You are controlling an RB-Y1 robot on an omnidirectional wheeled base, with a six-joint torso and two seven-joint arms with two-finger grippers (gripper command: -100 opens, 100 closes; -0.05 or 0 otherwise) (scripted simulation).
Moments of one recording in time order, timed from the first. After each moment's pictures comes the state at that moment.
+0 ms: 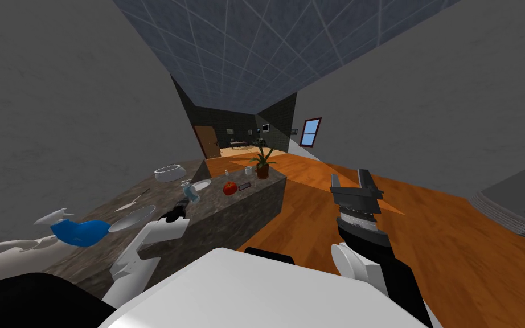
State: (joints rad) left arm 0.36 0.33 0.52 -1.92 -0.24 0.77 -0.05; right arm 0.47 -0.04 0.02 -2.36 -0.11 -0.45 -0.05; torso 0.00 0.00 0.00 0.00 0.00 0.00
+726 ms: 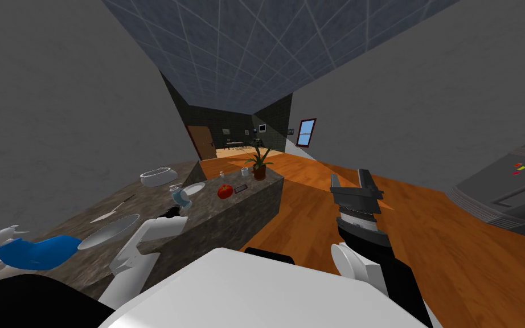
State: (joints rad) left arm 0.32 0.36 0.57 -1.86 -0.26 1.00 -0.04; right arm 0.47 -0.04 0.02 -2.36 -0.11 -0.45 -0.05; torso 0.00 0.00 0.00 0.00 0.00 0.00
